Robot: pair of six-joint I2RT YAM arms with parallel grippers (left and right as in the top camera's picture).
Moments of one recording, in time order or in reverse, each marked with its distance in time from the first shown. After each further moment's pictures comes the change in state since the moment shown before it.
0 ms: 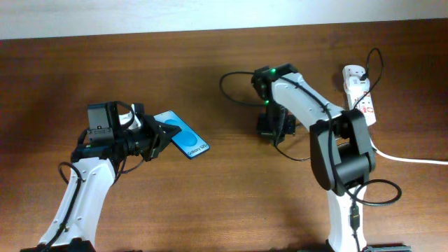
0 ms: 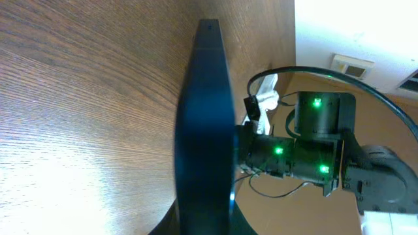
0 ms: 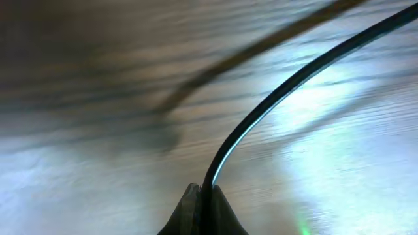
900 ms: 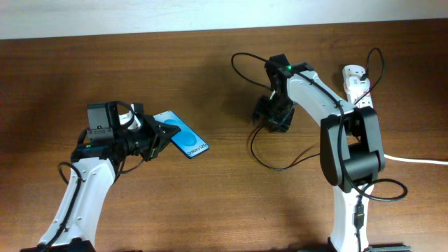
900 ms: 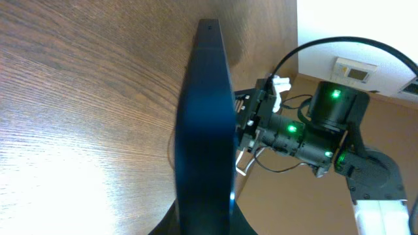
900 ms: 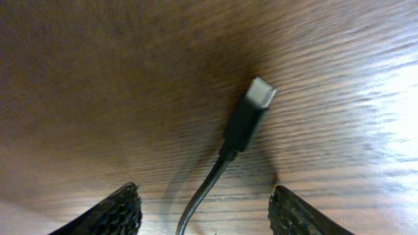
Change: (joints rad) left arm 0.000 0.000 0.000 -0.001 -0.014 0.000; right arm -0.112 -0.005 -0.053 0.327 -0.259 0.135
